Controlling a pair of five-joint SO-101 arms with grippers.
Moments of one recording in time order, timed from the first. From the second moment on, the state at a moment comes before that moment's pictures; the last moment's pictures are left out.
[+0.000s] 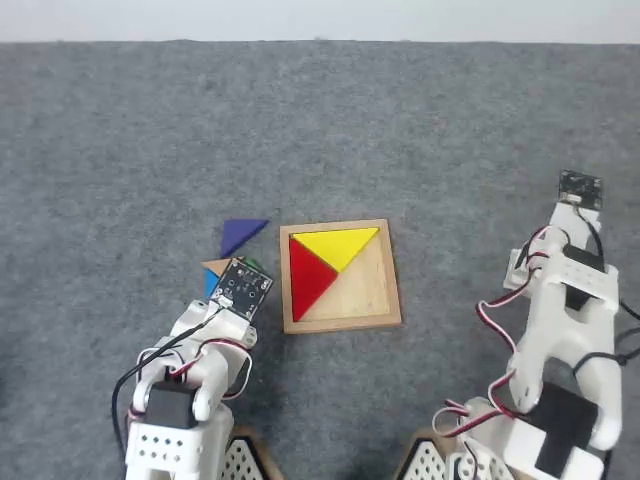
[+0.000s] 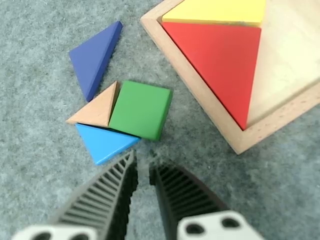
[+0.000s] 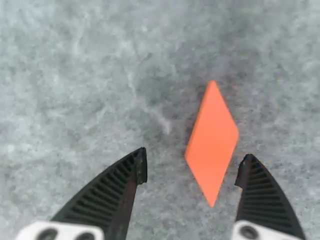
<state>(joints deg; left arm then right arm) 1.4 -103.1 96.9 72.0 -16.4 22.0 -11.4 45.9 44.7 8.6</state>
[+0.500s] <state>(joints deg) 1.3 -103.1 96.9 72.0 -16.4 21.6 -3.6 40.9 43.3 8.4</state>
